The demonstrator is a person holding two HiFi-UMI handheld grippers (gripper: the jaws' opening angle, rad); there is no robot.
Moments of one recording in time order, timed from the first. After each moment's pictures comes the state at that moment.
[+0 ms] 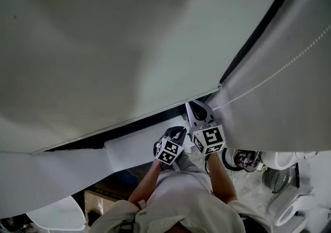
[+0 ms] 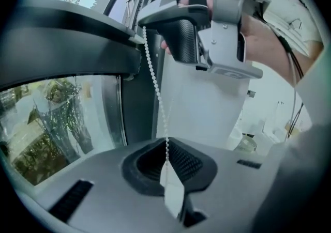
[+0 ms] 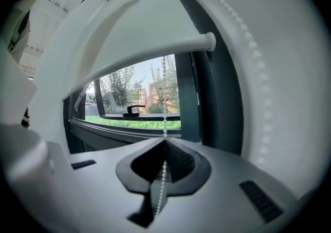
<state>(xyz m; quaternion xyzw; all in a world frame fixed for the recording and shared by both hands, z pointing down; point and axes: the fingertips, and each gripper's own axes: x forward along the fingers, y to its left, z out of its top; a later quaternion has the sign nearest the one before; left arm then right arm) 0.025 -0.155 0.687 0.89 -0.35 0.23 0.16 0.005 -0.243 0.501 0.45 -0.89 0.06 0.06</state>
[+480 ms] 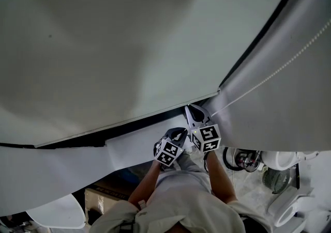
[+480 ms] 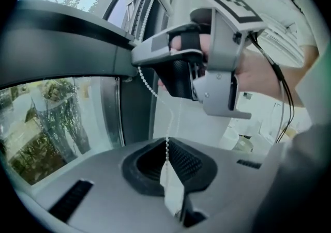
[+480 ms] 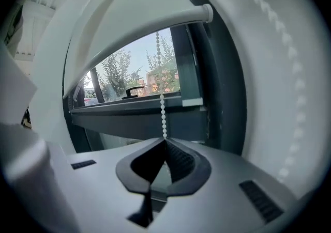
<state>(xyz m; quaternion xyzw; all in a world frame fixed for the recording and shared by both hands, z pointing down) 0.023 -0.143 0.685 0.90 -0.34 0.22 0.16 0.003 -0.237 0.571 0.44 -0.88 0.12 0.11</state>
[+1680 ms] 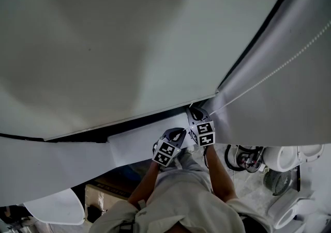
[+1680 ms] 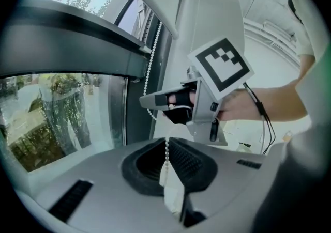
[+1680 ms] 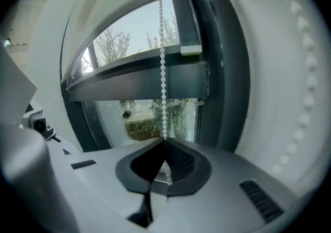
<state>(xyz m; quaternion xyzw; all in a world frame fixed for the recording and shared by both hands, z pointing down) 0.005 -0.127 0.677 0.89 -0.36 0.19 0.18 0.007 -0.230 0.653 0.43 -0.87 0.13 0.20</state>
